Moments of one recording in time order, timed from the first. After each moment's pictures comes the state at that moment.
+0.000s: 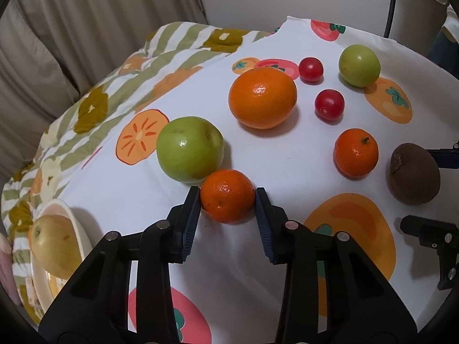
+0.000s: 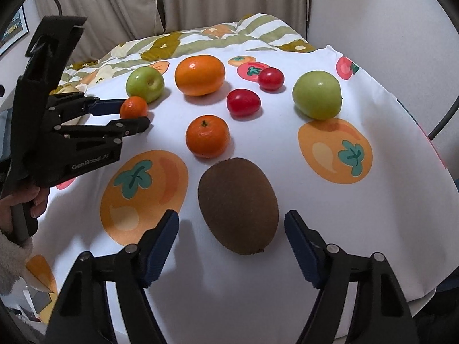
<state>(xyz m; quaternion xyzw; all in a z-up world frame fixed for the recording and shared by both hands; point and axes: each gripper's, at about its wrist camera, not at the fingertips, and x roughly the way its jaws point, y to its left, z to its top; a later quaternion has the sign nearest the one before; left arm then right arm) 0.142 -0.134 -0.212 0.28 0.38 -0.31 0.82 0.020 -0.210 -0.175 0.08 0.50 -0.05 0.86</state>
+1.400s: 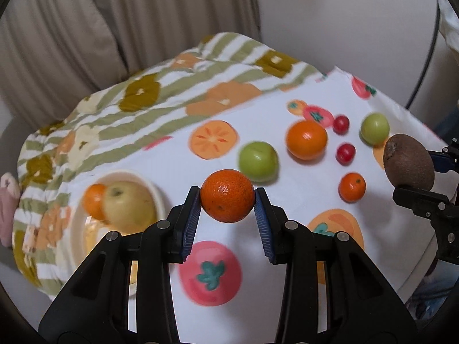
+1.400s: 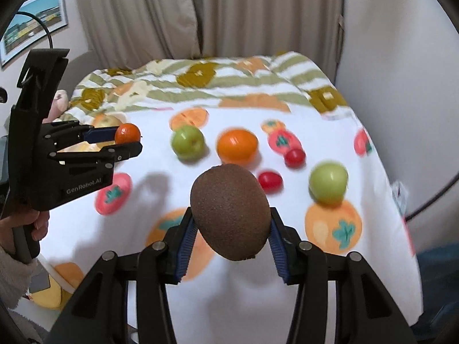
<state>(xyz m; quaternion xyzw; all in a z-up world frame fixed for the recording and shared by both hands) 0.129 -0.071 -0.124 0.18 0.38 -0.21 0.88 0.043 -0.192 -0.087 0.02 0.43 0.03 0.90</state>
